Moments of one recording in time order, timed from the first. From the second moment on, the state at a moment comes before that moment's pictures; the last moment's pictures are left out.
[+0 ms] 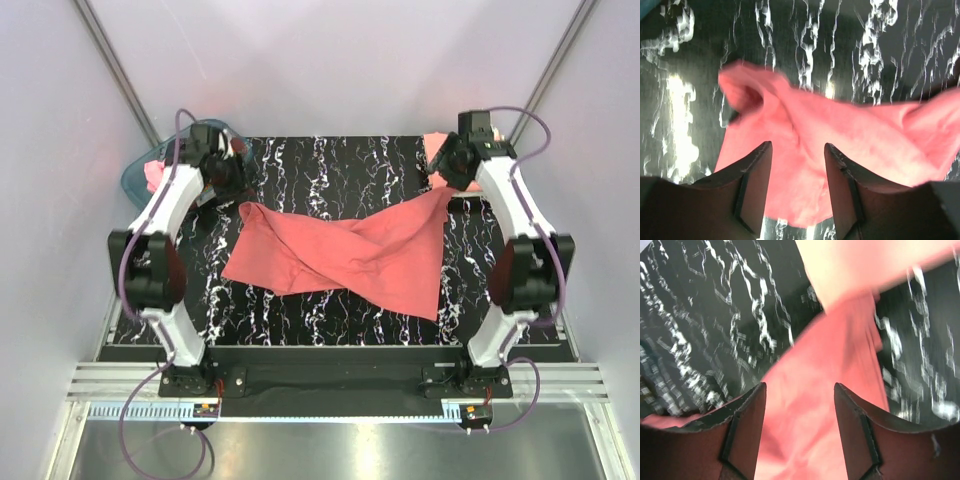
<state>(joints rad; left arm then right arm) -0.08 1.86 1.65 -0.76 0.25 -0.37 0.06 1.83 1.71 -0.72 0.07 0.57</state>
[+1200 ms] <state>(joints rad) 0.23 1.27 0.86 -0.56 0.26 -0.60 0.06 1.08 0.51 -0.84 0.00 1.38</state>
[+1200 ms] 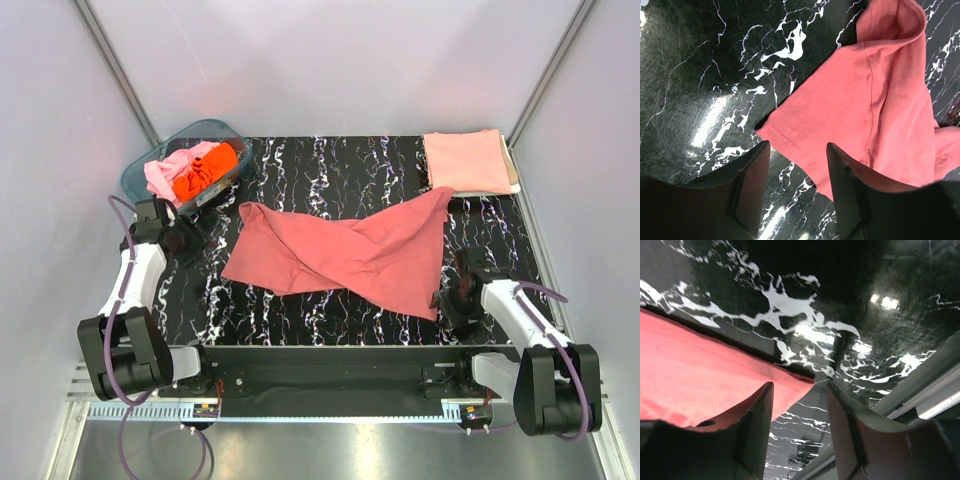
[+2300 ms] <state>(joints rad) 0.15 1.40 0.68 -0.45 0.19 -0.66 0.06 1.09 0.59 -0.75 -0.02 1.35</state>
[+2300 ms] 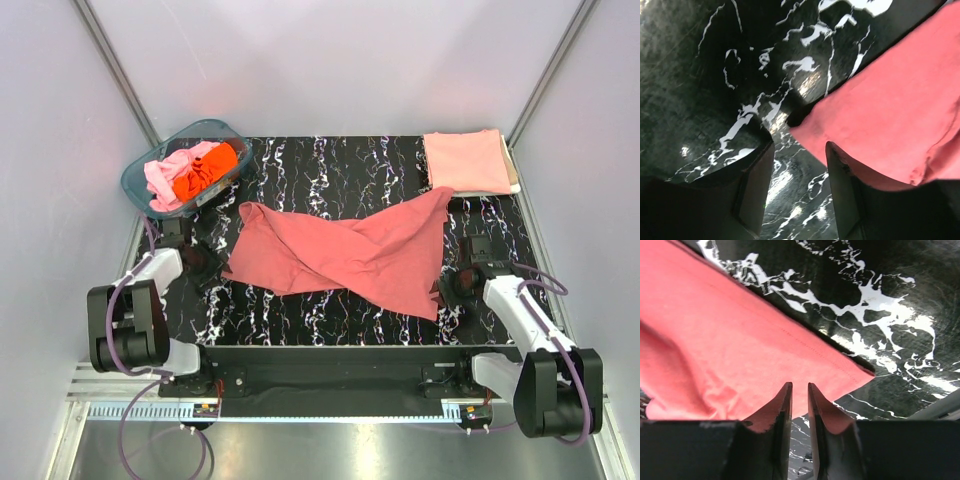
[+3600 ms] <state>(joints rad) 0.05 1.40 1.02 -0.41 0.26 -0.67 0.07 1.23 0.55 -0.89 -0.11 1.44</state>
